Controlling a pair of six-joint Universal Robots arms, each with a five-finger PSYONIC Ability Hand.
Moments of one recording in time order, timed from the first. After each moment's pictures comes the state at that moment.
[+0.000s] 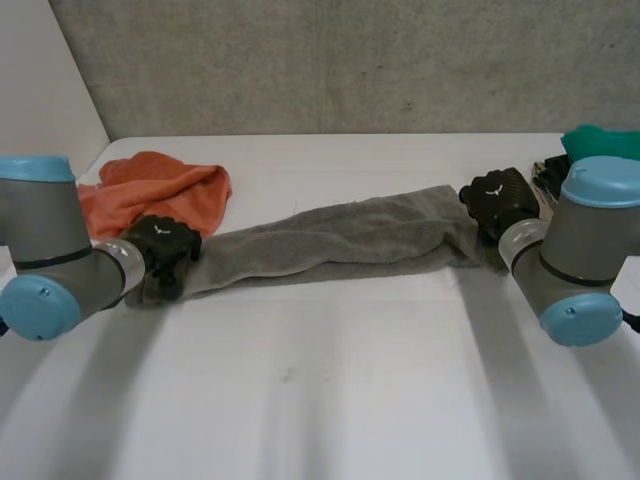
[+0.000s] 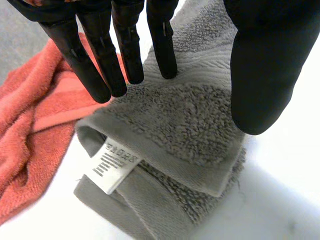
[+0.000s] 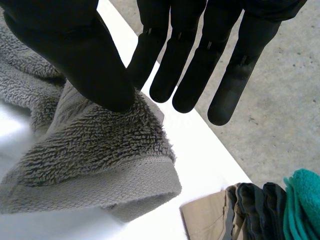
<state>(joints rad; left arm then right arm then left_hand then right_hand) 4.52 -2.28 -1.23 2.99 -1.36 3.74 1.87 -0.90 1.29 -0.21 1.51 2.54 0.54 0.53 0.54 0.53 0.35 1.13 1.18 1.19 1.20 0.99</state>
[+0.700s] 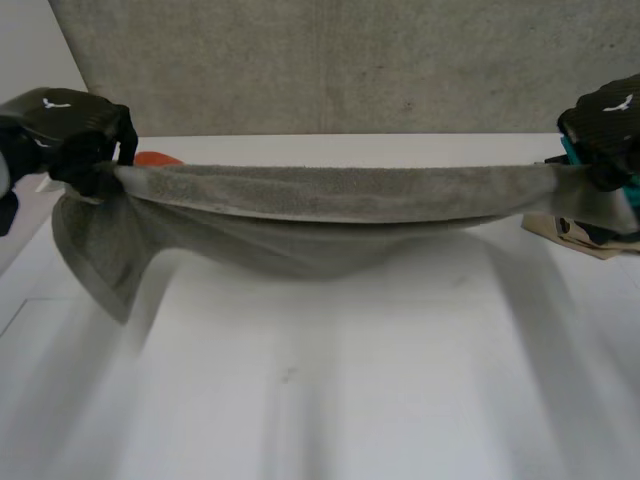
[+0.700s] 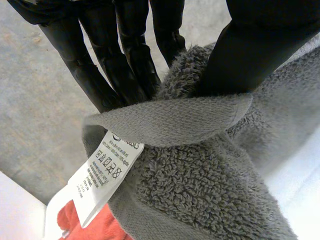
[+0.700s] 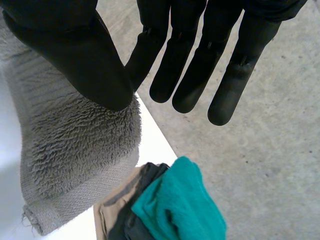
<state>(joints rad) 4.63 -1.70 -1.20 2.60 -1.19 3.55 1.69 -1.40 1.30 0.27 1.41 2.38 1.13 1.19 1.18 1.19 0.98 1.13 1.18 1.19 1.20 0.99</state>
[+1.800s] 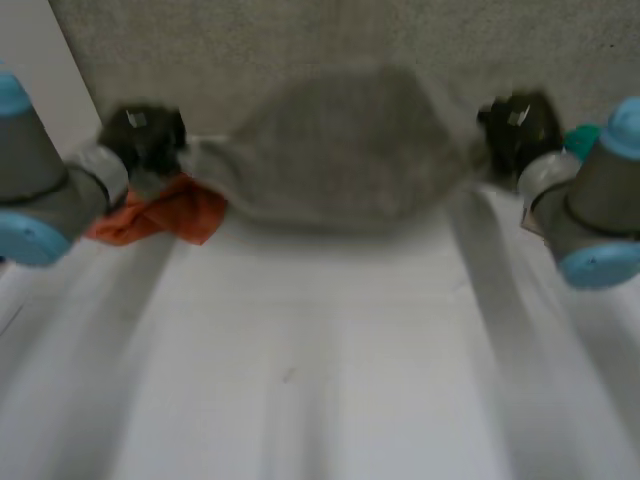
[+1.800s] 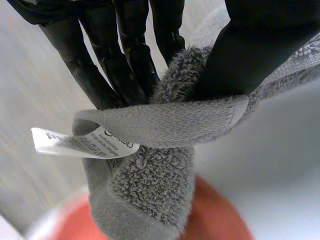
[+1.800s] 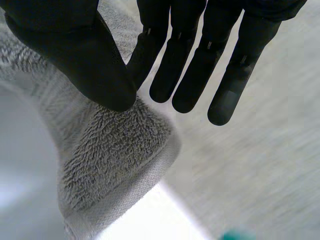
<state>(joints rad) 4.53 -2.29 -0.97 3.10 -1.29 3.42 1.84 -0.91 1.14 -0.23 1.46 2.62 1.13 1.18 1.18 1.19 0.98 1.13 1.18 1.19 1.20 1.01</state>
